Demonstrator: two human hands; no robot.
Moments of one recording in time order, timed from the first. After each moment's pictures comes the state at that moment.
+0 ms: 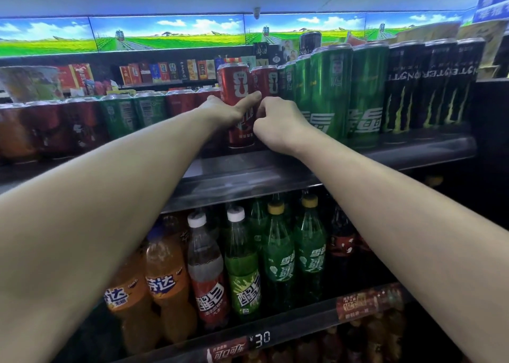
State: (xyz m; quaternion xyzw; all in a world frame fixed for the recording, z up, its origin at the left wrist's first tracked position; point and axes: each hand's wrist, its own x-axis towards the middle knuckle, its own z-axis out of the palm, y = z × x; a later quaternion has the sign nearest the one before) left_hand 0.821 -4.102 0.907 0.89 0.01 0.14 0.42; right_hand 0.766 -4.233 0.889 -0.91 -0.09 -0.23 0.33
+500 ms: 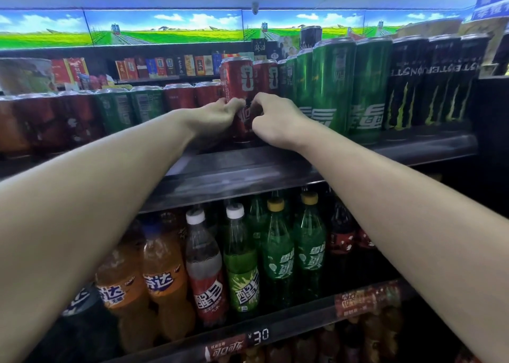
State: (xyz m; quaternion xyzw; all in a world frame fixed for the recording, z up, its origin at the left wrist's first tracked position) left_hand 0.822 -4.084 0.899 0.93 -0.12 0.07 0.35; right_hand 0.764 -4.232 0.889 -0.92 -0.13 -0.20 0.30
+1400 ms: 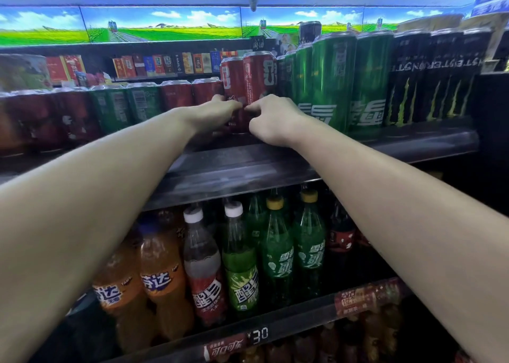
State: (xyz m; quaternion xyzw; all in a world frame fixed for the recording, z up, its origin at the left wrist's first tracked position) left_hand 0.846 -4.088 0.891 0.85 -0.08 0.05 0.52; right_hand 0.777 -4.231 0.886 -0.94 -0.12 -0.18 0.27
